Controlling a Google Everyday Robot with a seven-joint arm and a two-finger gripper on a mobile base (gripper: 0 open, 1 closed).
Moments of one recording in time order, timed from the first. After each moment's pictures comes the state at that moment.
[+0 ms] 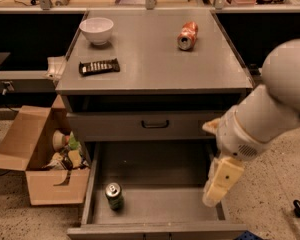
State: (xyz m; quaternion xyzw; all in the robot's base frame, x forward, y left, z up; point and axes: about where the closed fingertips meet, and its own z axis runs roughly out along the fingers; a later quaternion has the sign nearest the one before) arm 0.395 -0.143 0.808 -0.61 0.77 0.13 0.15
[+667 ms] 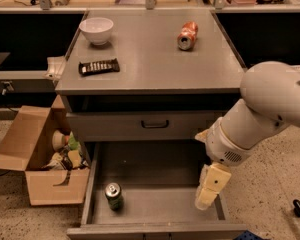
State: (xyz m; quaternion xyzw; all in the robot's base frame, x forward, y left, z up) arm 0.399 -0.134 0.759 -0.60 0.77 0.15 0.12
